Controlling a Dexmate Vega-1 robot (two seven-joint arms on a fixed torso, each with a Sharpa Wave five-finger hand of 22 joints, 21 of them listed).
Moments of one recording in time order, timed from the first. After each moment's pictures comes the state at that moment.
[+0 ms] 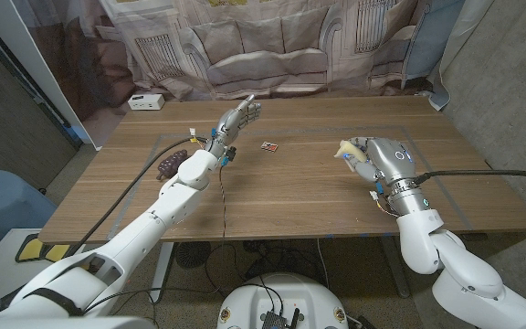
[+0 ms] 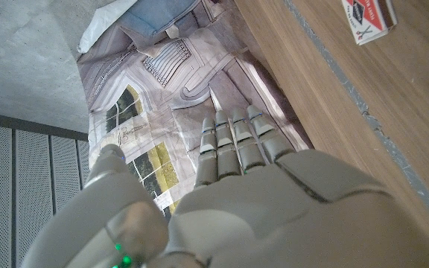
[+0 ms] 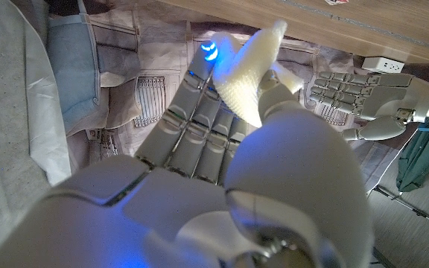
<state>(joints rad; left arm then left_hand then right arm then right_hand) 0.73 0.45 0.50 -1.34 -0.42 -0.35 0.01 0.26 0.05 0.22 -0.09 0.19 0.43 0.12 0.19 0.18 0.44 0.06 0.22 0.20 0.37 0.07 0.19 0.17 0.31 0.09 0.20 0.17 -1.49 -0.87 -0.29 -2.31 -0.74 -0.44 -0.50 1.15 0.10 0.29 -0.16 0.18 0.84 -0.02 0.22 0.20 0.92 -0.01 0.23 0.22 0.99 -0.14 0.39 0.40 0.99 -0.15 0.67 0.19</state>
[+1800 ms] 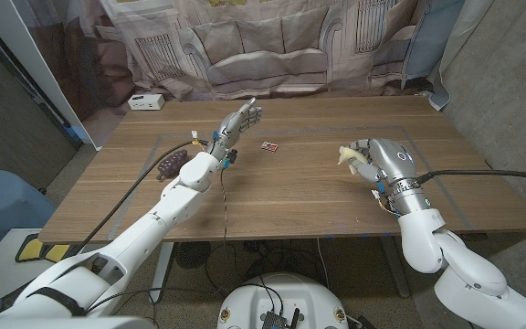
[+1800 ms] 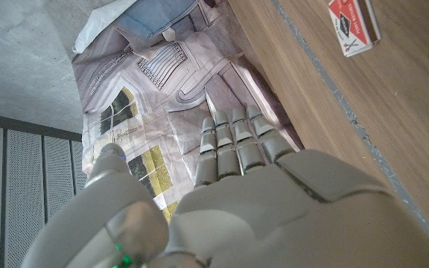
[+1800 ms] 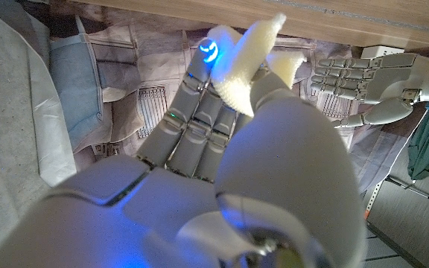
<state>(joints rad) 0.72 0.43 0.51 -1.30 -0.43 -0.35 0.00 0.26 0.05 0.23 -0.10 0.19 0.43 0.12 0.19 0.18 0.44 0.06 0.22 0.20 0.38 0.07 0.19 0.17 0.31 0.09 0.20 0.17 -1.51 -0.85 -0.25 -2.31 -0.67 -0.40 -0.50 1.26 0.09 0.28 -0.13 0.19 0.98 -0.04 0.20 0.21 0.95 -0.02 0.27 0.31 1.05 -0.18 0.36 0.48 0.93 -0.13 0.82 0.18</state>
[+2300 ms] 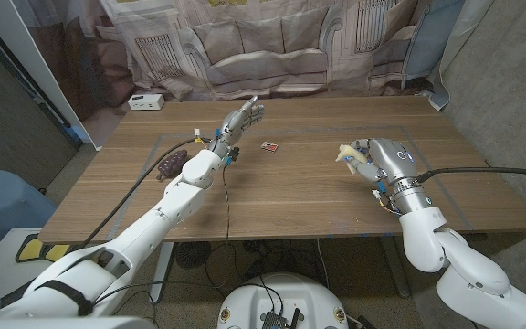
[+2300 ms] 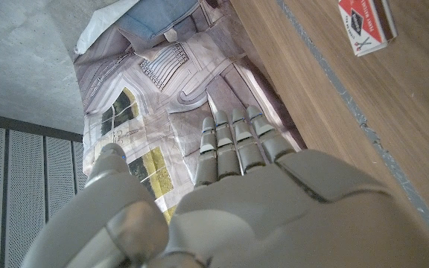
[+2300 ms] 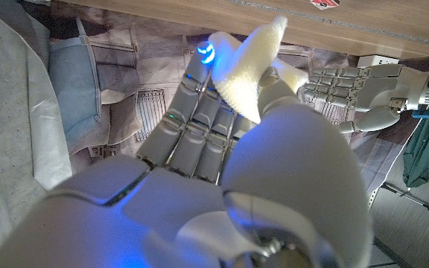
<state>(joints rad) 0.69 0.41 0.52 -1.26 -0.43 -0.36 -0.01 0.26 0.05 0.23 -0.10 0.19 0.43 0.12 0.19 0.18 0.44 0.06 0.22 0.20 0.38 0.07 0.19 0.17 0.31 0.09 0.20 0.17 -1.51 -0.88 -0.25 -2.32 -0.67 -0.41 -0.46 1.14 0.07 0.24 -0.09 0.19 0.92 -0.01 0.19 0.20 0.90 0.02 0.23 0.29 0.94 -0.14 0.30 0.46 0.87 -0.11 0.81 0.17</state>
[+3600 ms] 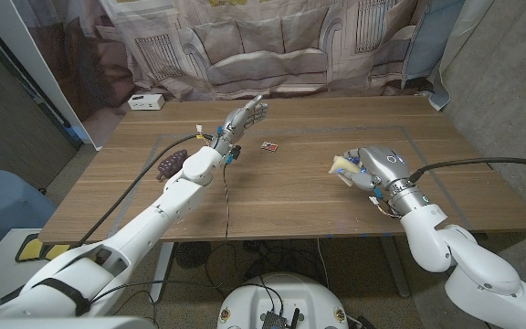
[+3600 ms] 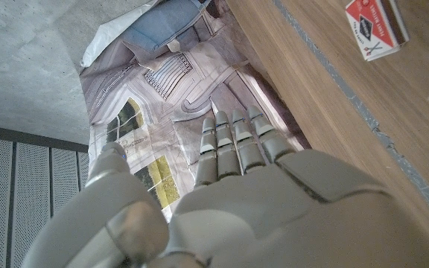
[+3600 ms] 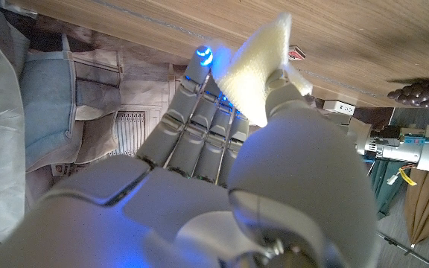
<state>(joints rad) 0.69 0.43 0.53 -1.31 -0.41 -0.33 -0.02 0.28 0.07 0.23 -0.10 0.19 0.43 0.12 0.19 0.18 0.44 0.06 0.21 0.20 0.38 0.07 0.19 0.17 0.31 0.10 0.20 0.17 -1.51 -0.98 -0.27 -2.37 -0.70 -0.46 -0.30 1.09 0.07 0.21 -0.09 0.19 0.88 0.00 0.18 0.19 0.86 0.02 0.21 0.28 0.89 -0.12 0.29 0.47 0.84 -0.11 0.79 0.17</state>
